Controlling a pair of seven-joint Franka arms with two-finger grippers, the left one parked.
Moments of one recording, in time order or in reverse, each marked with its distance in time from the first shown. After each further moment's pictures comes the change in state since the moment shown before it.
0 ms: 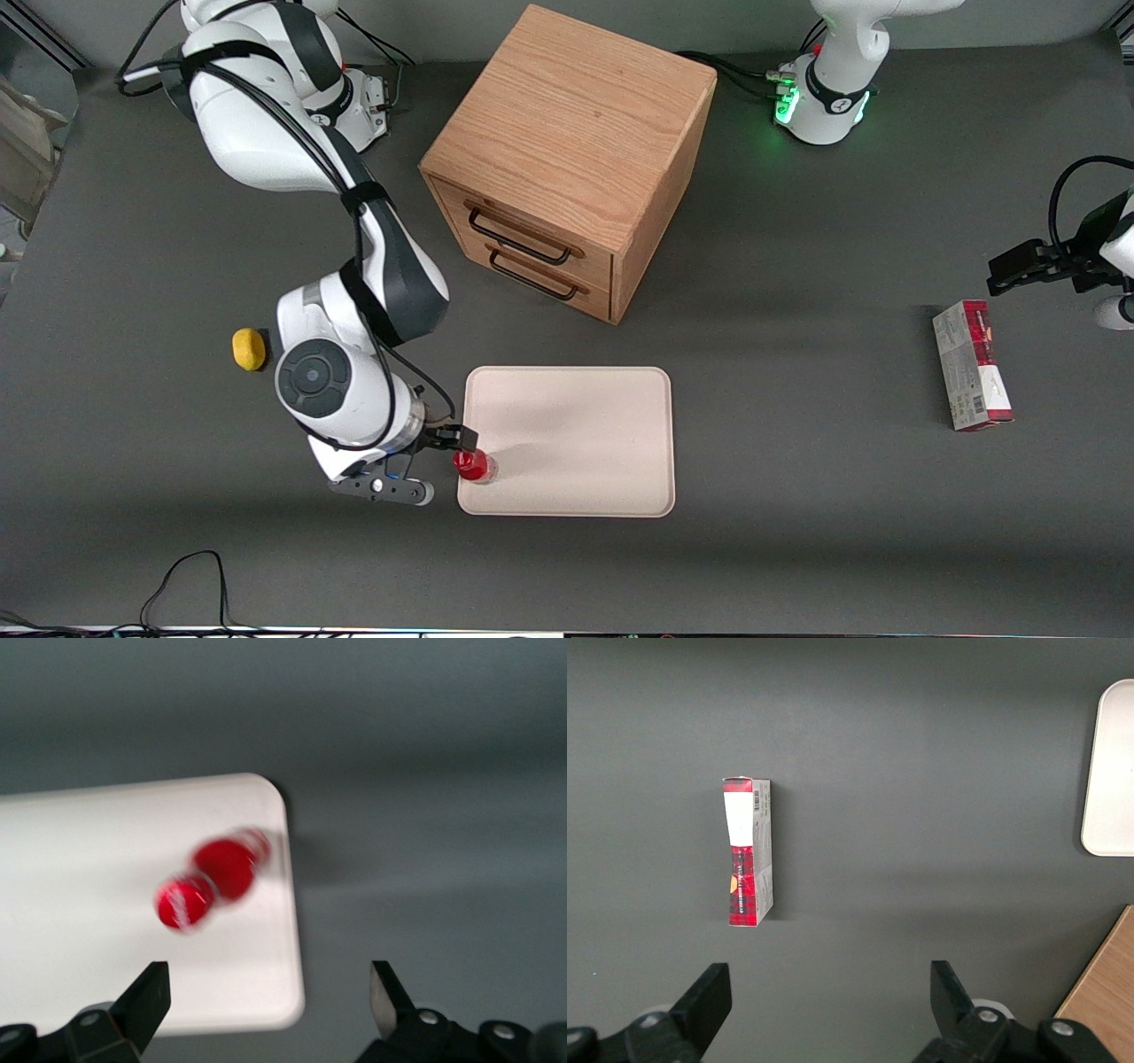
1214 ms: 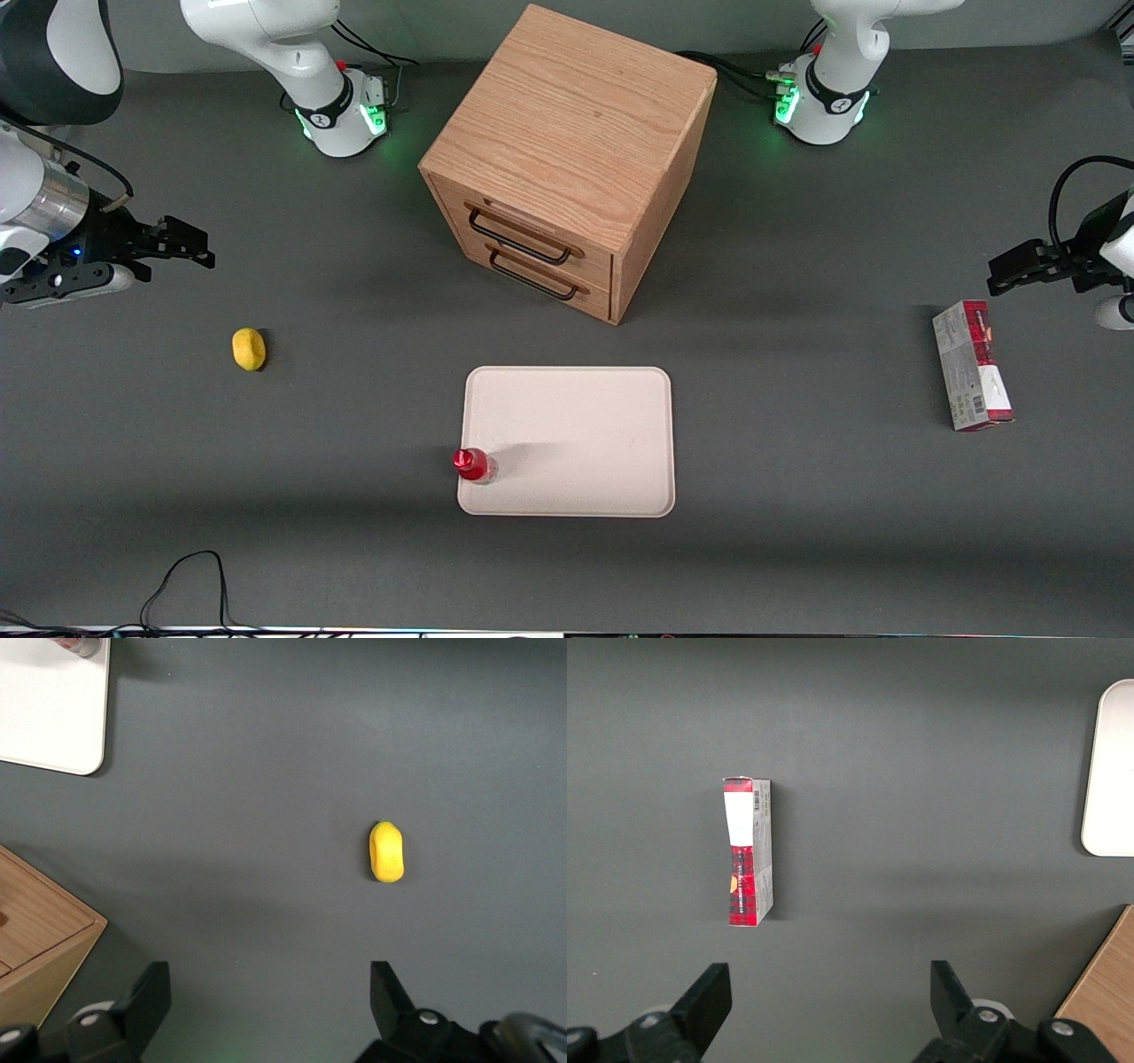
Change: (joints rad) arm -0.236 -0.954 -0.158 -1.003 0.000 -0.003 -0.641
